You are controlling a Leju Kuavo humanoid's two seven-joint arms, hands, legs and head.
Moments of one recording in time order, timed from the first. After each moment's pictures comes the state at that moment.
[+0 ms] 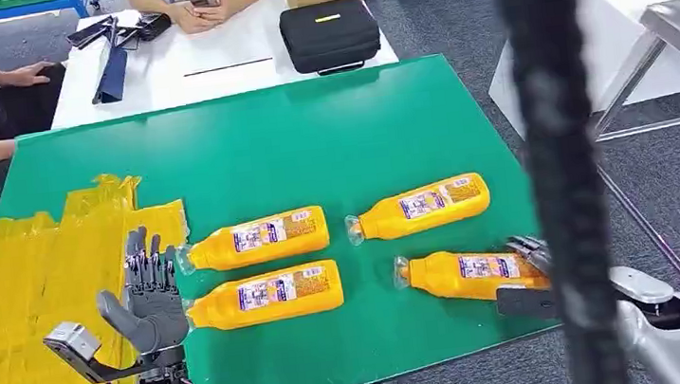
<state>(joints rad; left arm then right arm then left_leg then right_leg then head) -0.08 -0.23 -0.01 -1.28 0.14 -0.16 -0.66 -0.02 -0.61 0.19 -1.33 0.92 0.29 -0.16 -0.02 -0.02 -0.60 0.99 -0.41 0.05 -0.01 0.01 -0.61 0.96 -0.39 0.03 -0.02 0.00</state>
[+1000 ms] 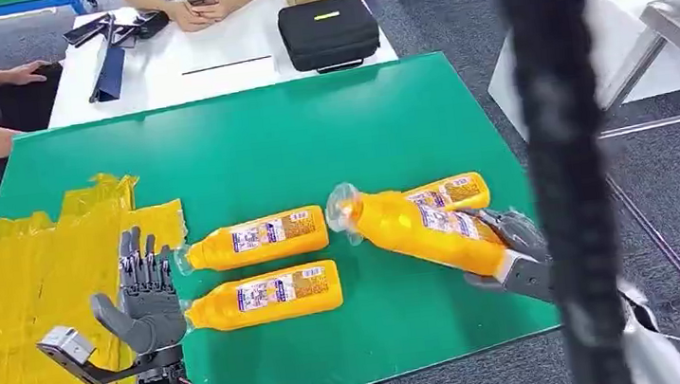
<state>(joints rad) -0.08 -0.23 -0.01 -1.28 0.18 -0.16 -0.68 -0.03 -0.37 0.05 -1.54 0.44 0.21 -0.47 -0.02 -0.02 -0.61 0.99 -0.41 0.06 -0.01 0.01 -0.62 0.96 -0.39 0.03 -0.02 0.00</state>
